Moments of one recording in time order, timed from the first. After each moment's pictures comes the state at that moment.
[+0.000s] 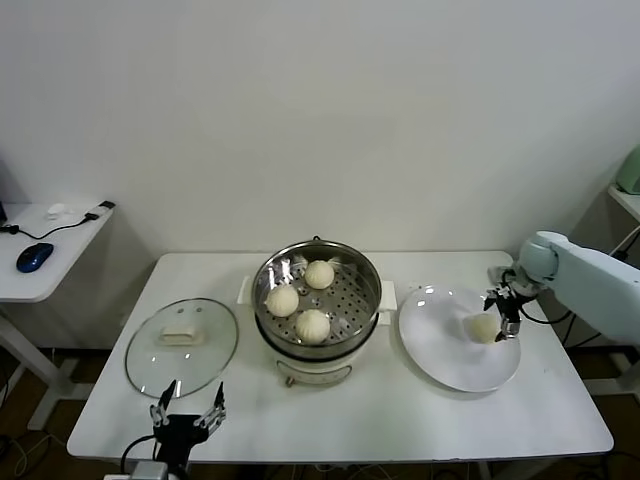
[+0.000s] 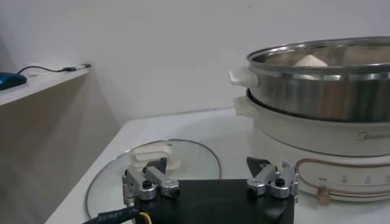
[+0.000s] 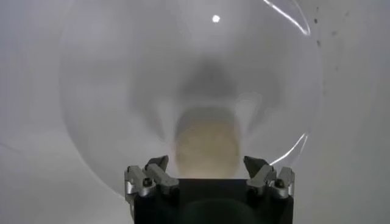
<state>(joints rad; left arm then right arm) 1.79 -1.49 -0.58 -2.12 0.01 0.17 -0.04 0.17 0.79 -1.15 0.80 0.11 -0.04 -1.04</state>
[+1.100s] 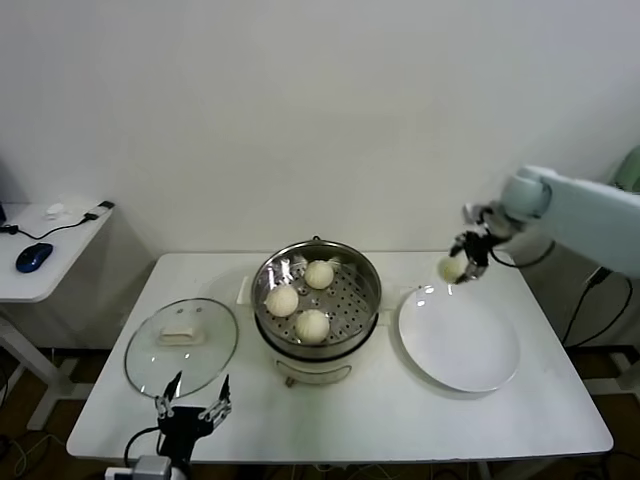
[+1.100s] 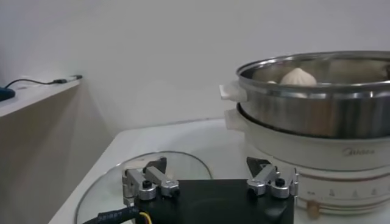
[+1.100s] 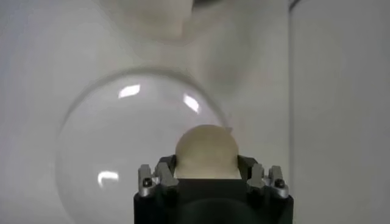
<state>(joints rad) 1.77 -1.47 -0.56 -2.16 0.01 0.19 -0.03 0.83 0.88 -1.60 1.20 0.65 -0.21 -1.01</state>
